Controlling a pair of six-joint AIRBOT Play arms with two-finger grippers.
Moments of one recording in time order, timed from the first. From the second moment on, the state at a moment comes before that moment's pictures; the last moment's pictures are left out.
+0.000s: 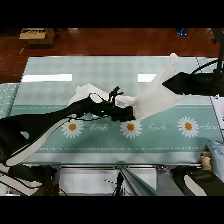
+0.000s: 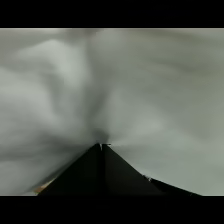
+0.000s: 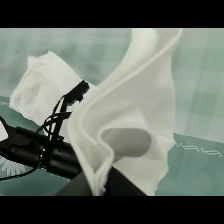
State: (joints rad) left arm -0.69 -1.75 1.11 0.24 -0.78 -1.26; right arm 0.10 -0.84 1.12 -1.05 1.17 1.56
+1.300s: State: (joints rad) left arm 0.29 -0.90 1.11 0.60 -1.14 -1.19; right arm 0.74 -1.40 1.12 -1.00 0.35 1.64
